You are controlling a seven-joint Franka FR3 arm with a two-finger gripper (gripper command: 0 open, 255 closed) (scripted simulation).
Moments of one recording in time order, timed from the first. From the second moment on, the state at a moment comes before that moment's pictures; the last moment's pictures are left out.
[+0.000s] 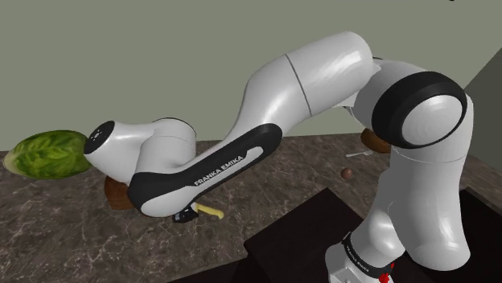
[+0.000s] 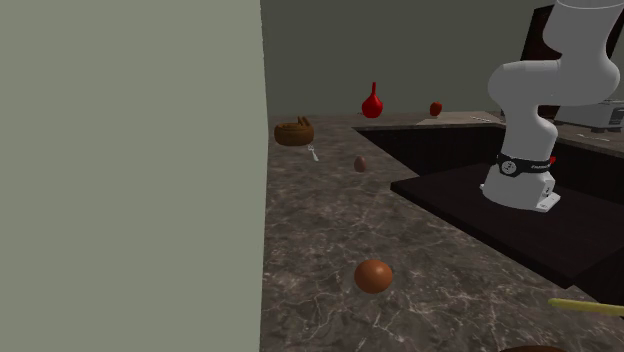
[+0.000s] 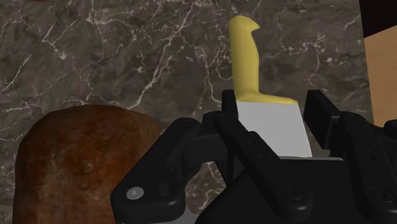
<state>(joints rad) 0.70 0.52 0.22 -1.75 -0.36 1.75 -0.08</state>
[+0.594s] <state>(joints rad) 0.71 0.59 0.21 -1.76 -0.38 1.83 -0.05</state>
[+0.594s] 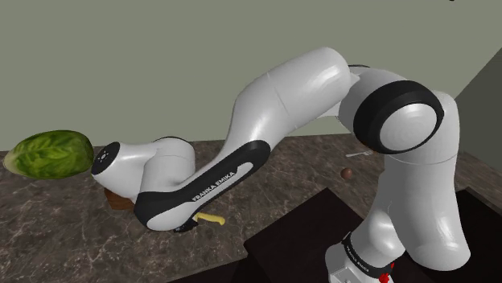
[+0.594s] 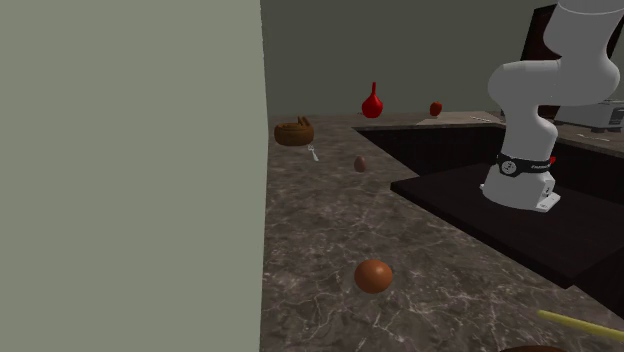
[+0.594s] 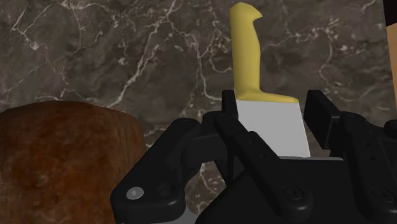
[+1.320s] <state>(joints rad) 0.72 0.70 0.19 -1.75 -0.41 1.92 -0.02</state>
